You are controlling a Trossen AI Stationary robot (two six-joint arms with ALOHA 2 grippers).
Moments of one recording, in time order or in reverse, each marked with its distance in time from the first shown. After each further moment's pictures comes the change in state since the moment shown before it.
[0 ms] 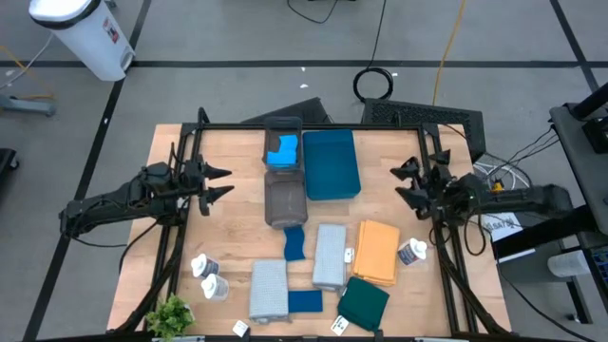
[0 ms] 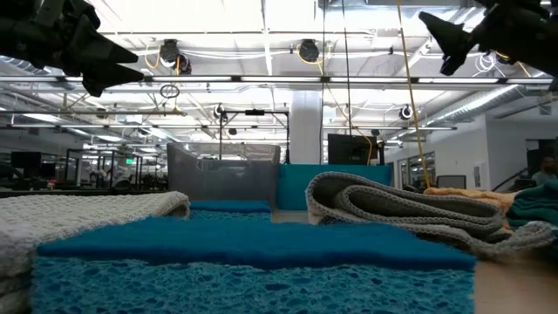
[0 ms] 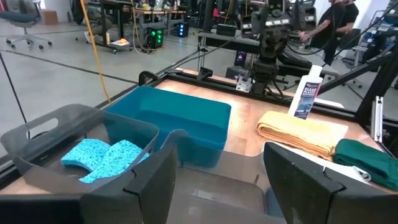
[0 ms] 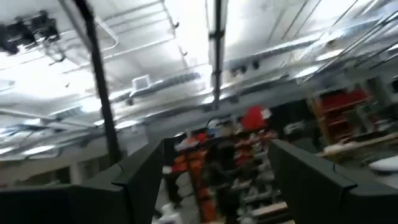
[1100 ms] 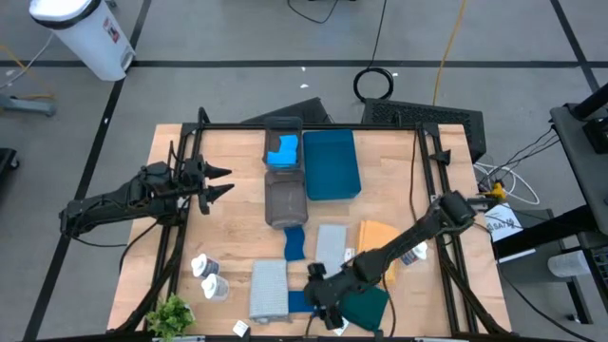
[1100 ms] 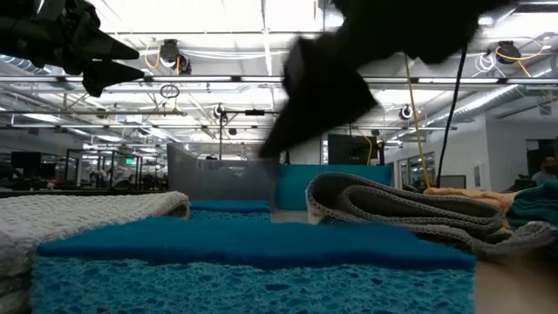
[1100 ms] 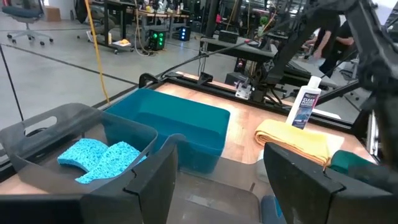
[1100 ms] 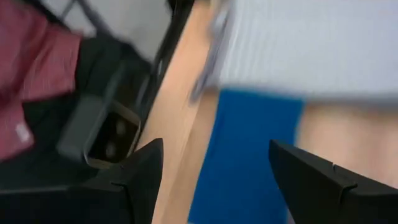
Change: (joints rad) left arm 0.000 0.000 0.001 0.019 -0.008 -0.051; right arm 0.569 1.563 1.324 -1.037 -0.023 0.035
